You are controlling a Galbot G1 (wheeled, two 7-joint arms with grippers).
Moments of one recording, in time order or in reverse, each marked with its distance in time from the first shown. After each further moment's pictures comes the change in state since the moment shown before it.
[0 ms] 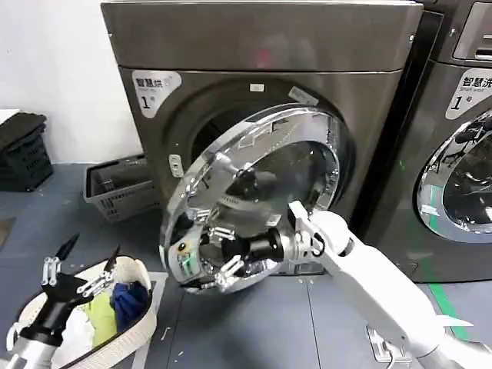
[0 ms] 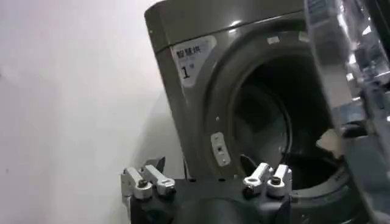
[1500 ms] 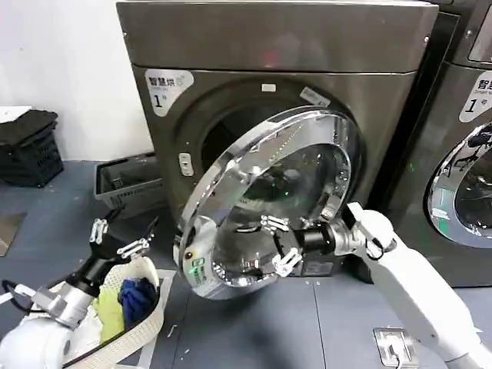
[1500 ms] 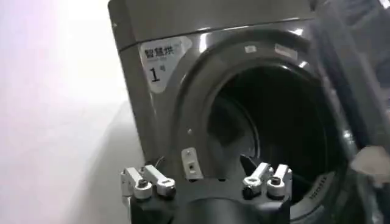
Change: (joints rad) left arm -0.285 0.167 0.212 0.170 -0.060 0.051 0.023; right arm -0.179 -0.139 0.310 -0.031 -0.020 0.124 -0.102
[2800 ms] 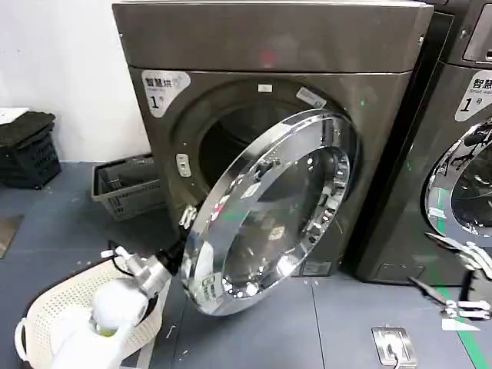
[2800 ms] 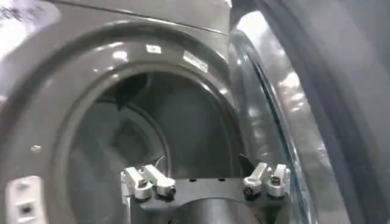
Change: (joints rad) left arm -0.316 0.036 0.509 0.161 -0.034 -0.029 0.024; right arm -1.252 0.100 1.351 0.403 0.069 0.354 0.365
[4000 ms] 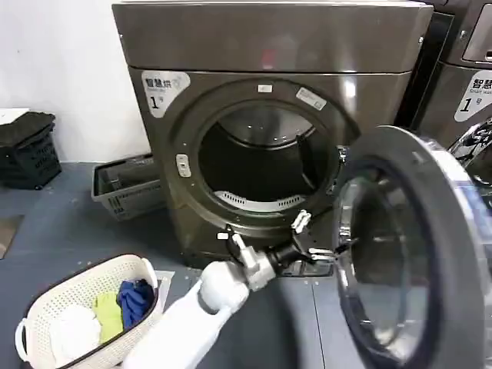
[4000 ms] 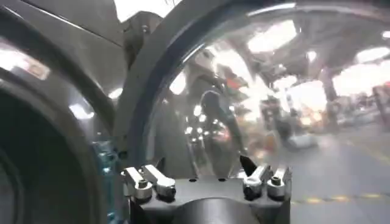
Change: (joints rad) left arm -0.321 -0.275 0.483 0.204 0.037 0.009 -0.015; right arm 0.001 0.459 0.533 -0.110 -0.683 -0.300 1.202
